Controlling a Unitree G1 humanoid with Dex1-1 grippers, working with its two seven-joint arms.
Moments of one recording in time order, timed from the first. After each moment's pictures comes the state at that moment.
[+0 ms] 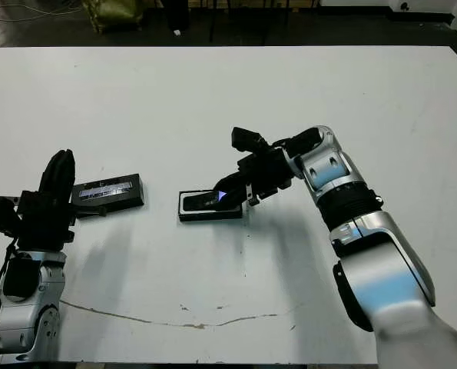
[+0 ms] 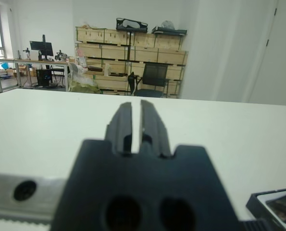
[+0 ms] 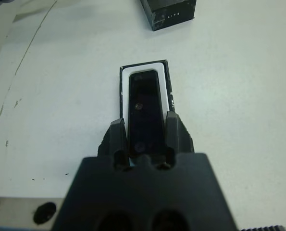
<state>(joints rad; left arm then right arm) 0.03 0.14 0.14 -0.16 -0.20 -0.20 -0.13 -0.96 -0.36 0.37 0.75 -0.03 0.20 1.47</state>
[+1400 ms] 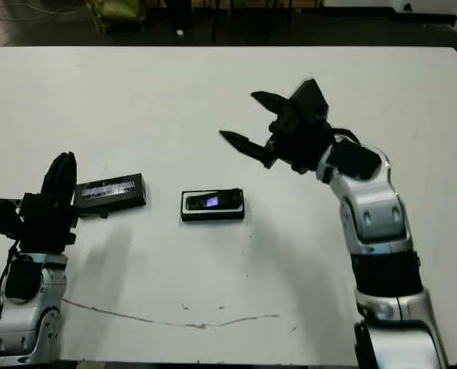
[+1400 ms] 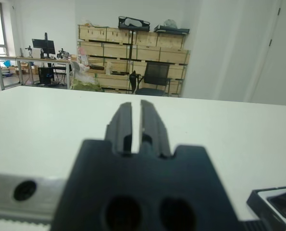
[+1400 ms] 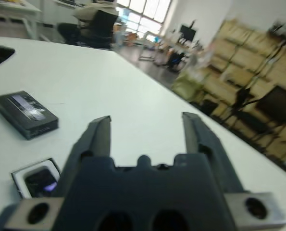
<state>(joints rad) 0.03 0.14 0.14 -0.16 -0.20 -0.20 -0.14 -0.48 -0.40 0.07 -0.14 0.05 0.21 0.65</state>
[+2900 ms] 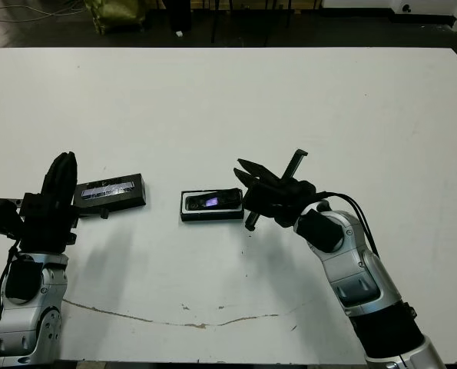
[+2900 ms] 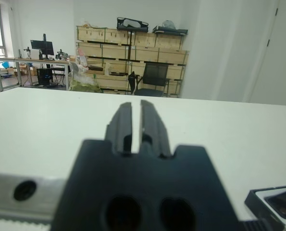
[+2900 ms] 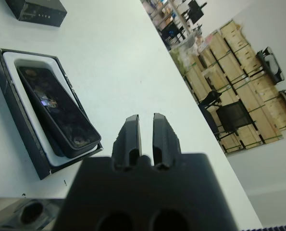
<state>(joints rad) 0.03 0.14 0.14 -0.16 -0.20 -0.20 -0.14 -0.31 -0.47 0.28 -0.15 -0.39 0.06 0.50</state>
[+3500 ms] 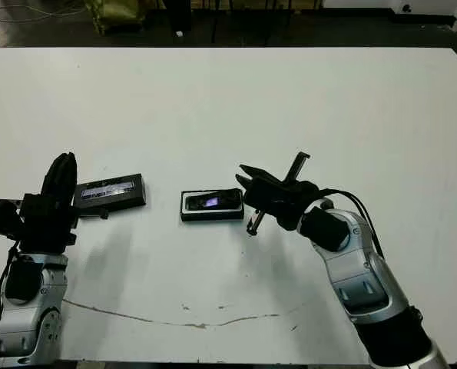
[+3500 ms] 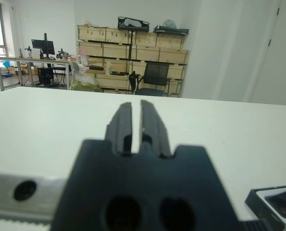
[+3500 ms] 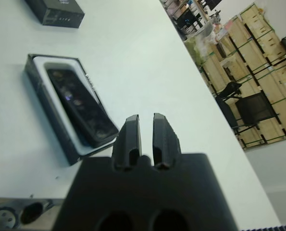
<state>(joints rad) 0.04 0.14 0.14 -0.16 -0.20 -0.20 -0.14 -0.27 -0.50 0.28 -0.29 -0.33 0.23 0.62</state>
